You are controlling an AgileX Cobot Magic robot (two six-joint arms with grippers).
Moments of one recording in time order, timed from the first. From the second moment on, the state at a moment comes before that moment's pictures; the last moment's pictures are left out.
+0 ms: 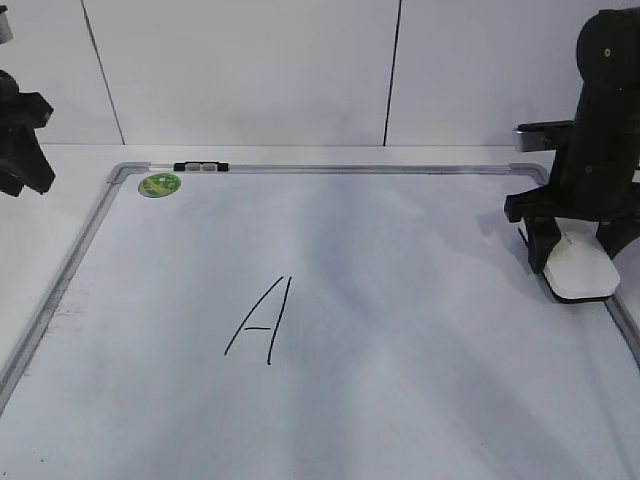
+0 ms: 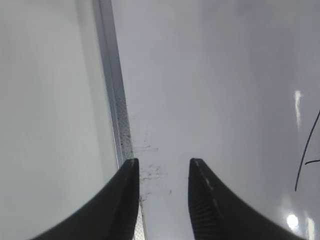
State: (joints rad) left arm -0.05 1.72 -1.39 -0.29 1.05 0.15; right arm 0.11 2.02 -1.52 -0.11 1.18 0.12
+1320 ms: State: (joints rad) left arm -0.05 1.72 -1.39 -0.29 1.06 0.15; right arm 0.07 2.03 -1.52 -0.07 1.21 0.13
